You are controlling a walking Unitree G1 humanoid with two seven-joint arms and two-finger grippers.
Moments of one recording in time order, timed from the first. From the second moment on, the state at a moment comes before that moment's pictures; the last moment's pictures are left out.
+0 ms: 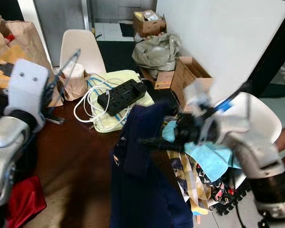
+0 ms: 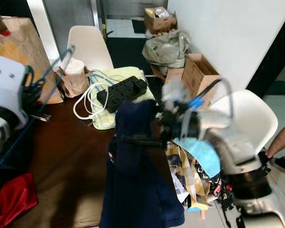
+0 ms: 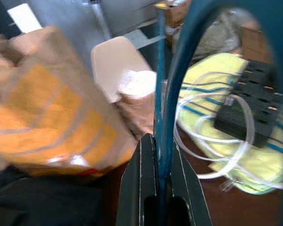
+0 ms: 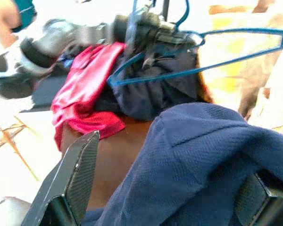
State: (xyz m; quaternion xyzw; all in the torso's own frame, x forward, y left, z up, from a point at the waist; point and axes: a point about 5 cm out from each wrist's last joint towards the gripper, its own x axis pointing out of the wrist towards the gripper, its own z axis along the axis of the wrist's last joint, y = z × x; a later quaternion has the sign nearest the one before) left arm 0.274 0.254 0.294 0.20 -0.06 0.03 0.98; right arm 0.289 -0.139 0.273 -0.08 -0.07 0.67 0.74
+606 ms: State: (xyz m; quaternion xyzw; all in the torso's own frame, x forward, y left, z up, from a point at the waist) left arm 0.278 0.219 0.335 0.05 -0.20 -0.16 0.96; right arm 0.270 -0.139 0.219 -0.26 0.13 0.70 0.65
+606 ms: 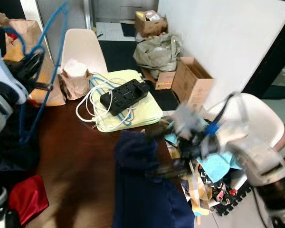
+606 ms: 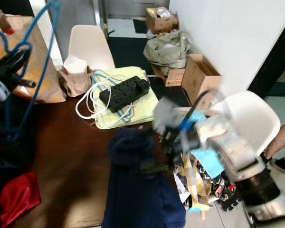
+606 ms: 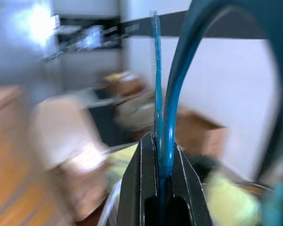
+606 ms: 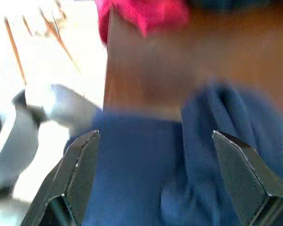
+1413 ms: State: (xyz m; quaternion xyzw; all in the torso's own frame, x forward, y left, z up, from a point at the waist) left arm 0.315 0.229 0.278 0.25 0.02 -0.23 0.94; right arm 0.272 -0.136 0.322 -0.22 -0.10 0.75 0.61
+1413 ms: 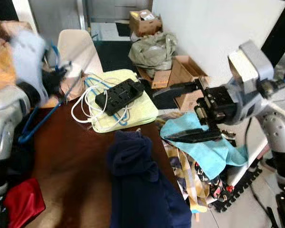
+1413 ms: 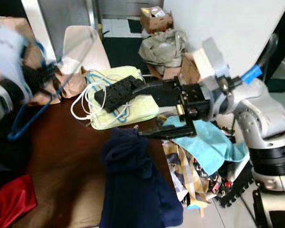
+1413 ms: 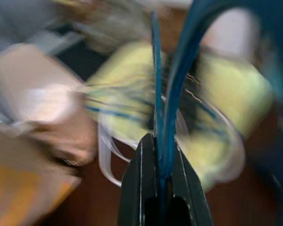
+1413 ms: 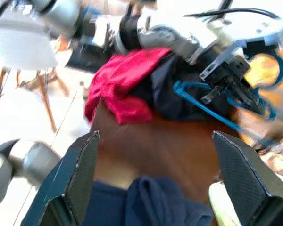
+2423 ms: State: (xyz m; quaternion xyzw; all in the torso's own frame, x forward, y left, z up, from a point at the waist) left arm 0.254 0.168 0.300 0.29 -0.09 -0.52 0.80; right arm 0.302 -0.085 0.325 -0.33 -0.14 0.65 0.67
